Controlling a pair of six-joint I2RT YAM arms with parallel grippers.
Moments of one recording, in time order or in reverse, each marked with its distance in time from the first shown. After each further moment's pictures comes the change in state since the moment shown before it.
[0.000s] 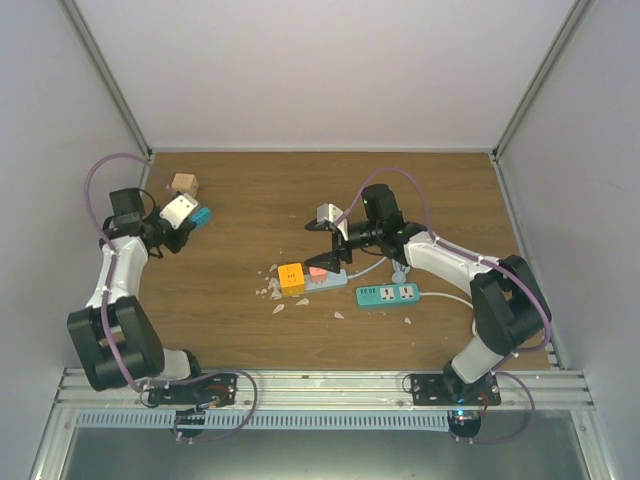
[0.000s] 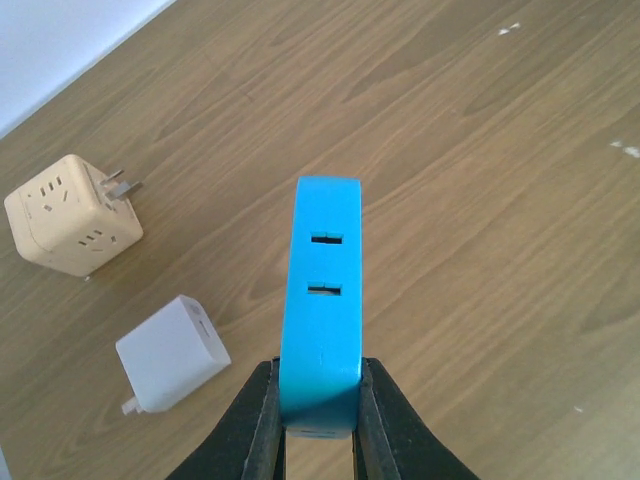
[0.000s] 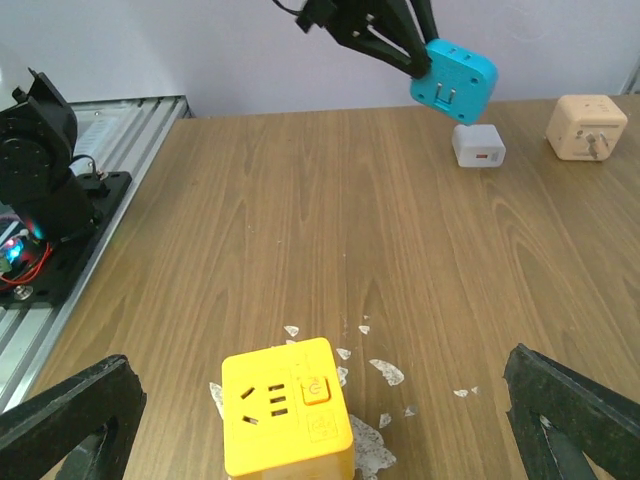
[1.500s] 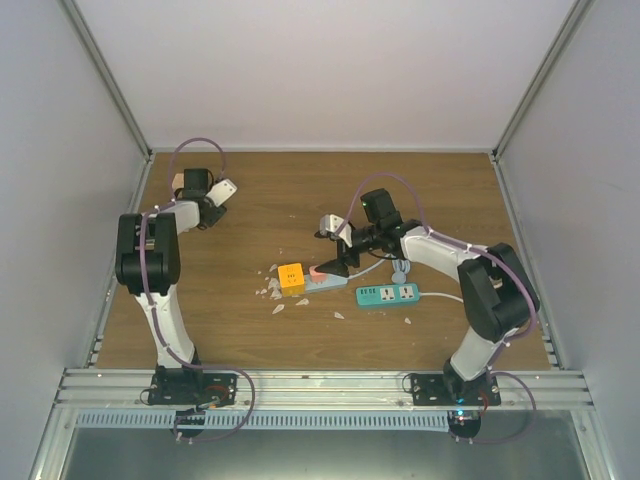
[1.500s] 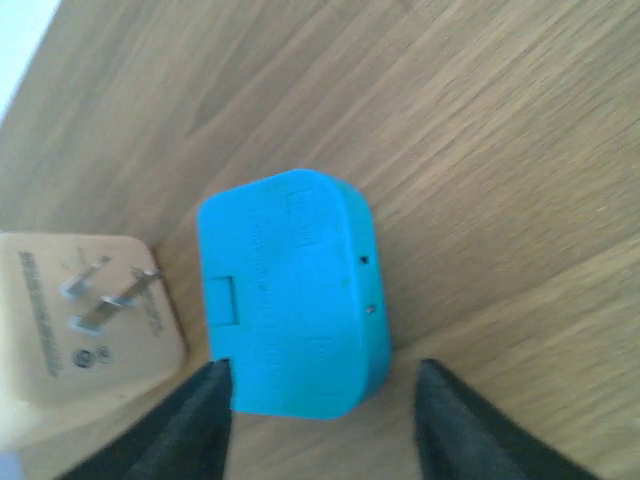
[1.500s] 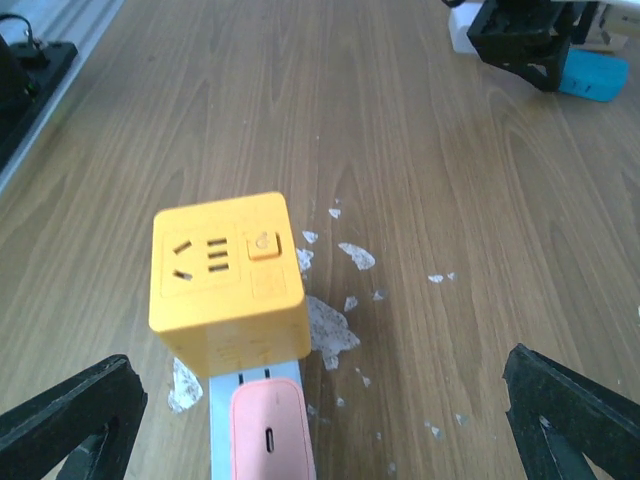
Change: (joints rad) left arm -0.311 0.689 0.299 0.462 -0.667 -0.085; right arm -0.046 0.090 0.021 -0.173 0.067 -0.253
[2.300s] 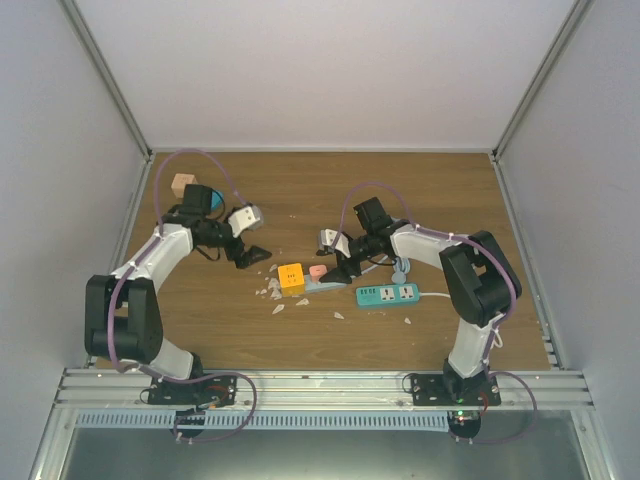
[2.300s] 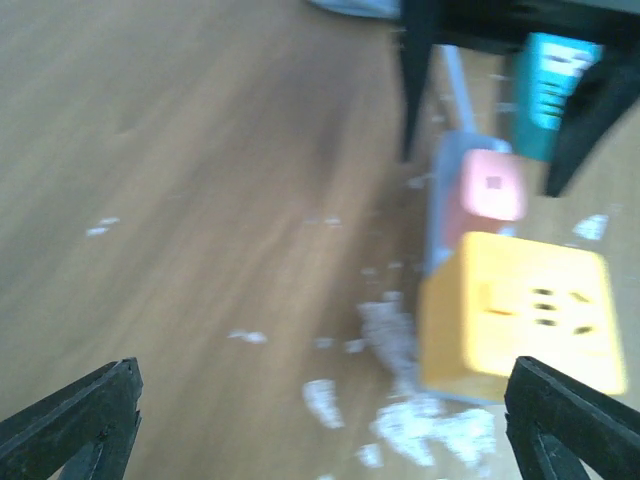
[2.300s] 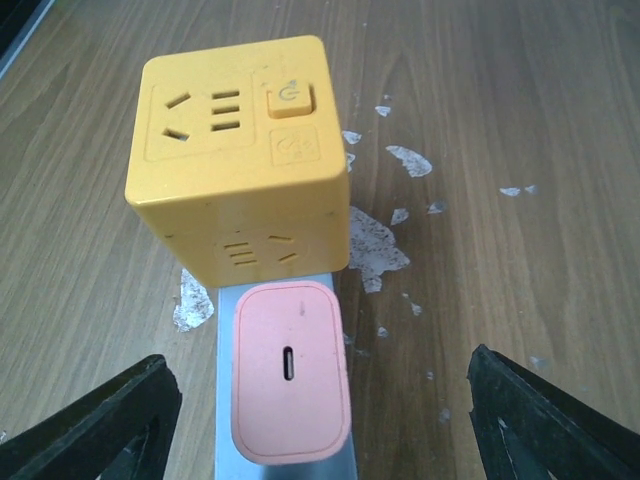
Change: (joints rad) left arm -0.078 -0.504 -0.221 -0.508 0.898 0.060; right arm -0.003 0.128 0.040 -0.158 0.026 -0.198
